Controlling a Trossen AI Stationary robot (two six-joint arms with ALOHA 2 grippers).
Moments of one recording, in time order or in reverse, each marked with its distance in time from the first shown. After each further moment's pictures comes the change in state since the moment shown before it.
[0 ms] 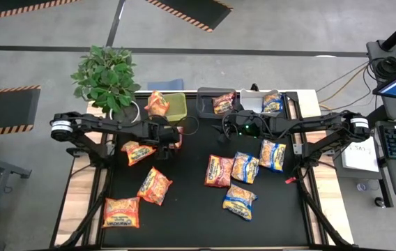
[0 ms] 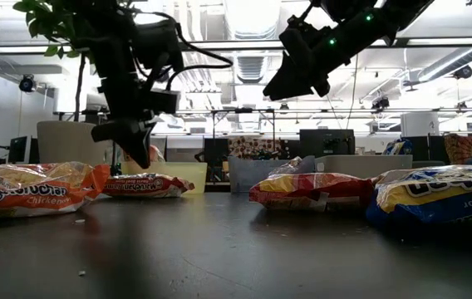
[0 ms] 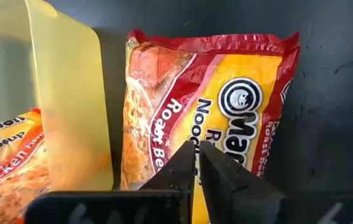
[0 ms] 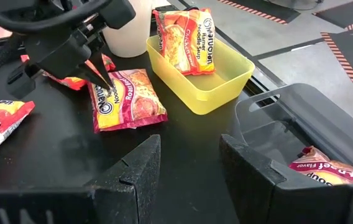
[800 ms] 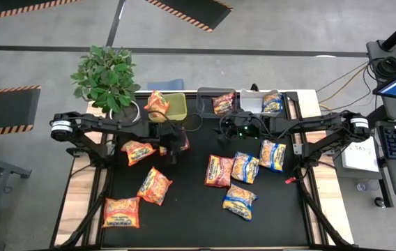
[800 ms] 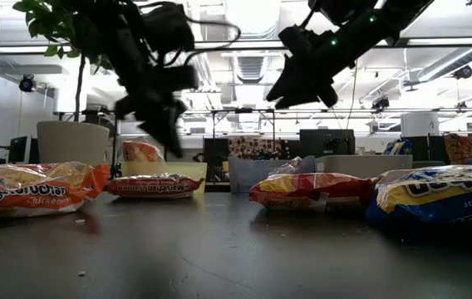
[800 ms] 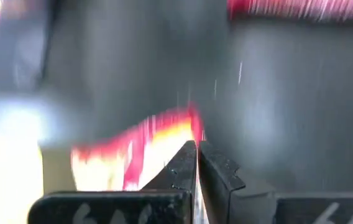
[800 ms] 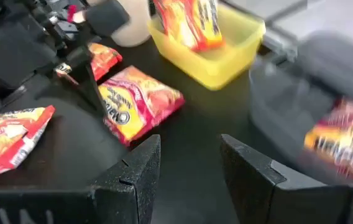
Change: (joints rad) left arm 0.000 0.000 0.021 0.218 0.290 0.070; right arm 0.001 0.000 0.000 -0.078 -0.047 0.246
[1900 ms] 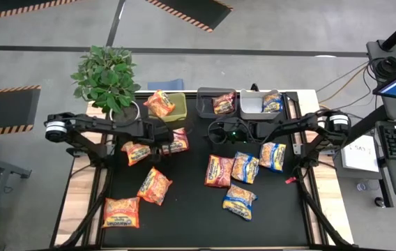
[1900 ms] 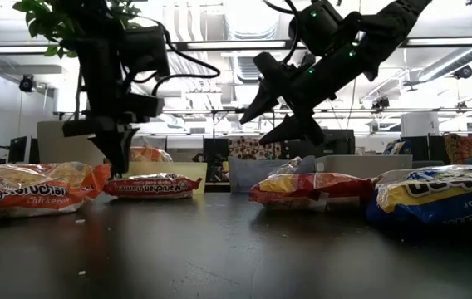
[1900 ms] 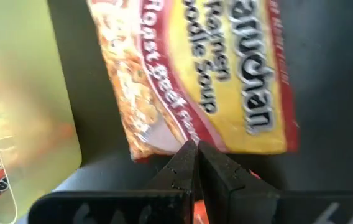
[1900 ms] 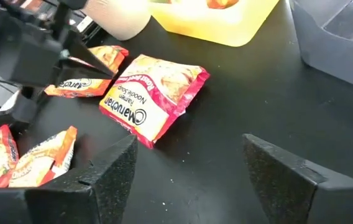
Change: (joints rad) left arm 0.028 -0.068 -0.082 -0.297 -0.174 -0.028; right arm 0.003 0.227 -0.015 0.246 -0.074 0.332
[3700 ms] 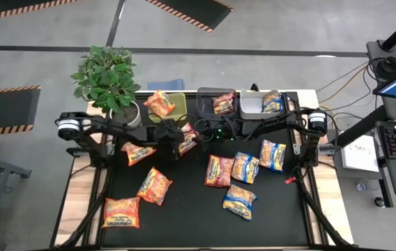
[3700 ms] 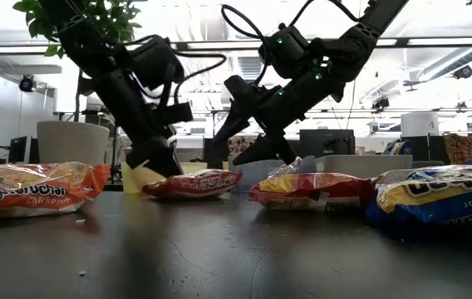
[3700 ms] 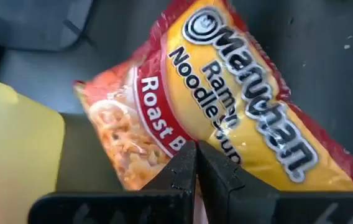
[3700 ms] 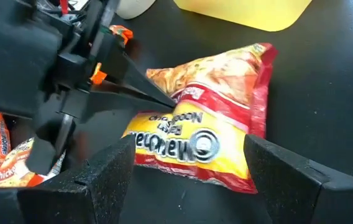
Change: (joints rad) left arm 0.019 0.145 -0.143 0.728 0.040 -0.017; right arm -0.043 0.230 0.162 0.039 -0.131 -0.047
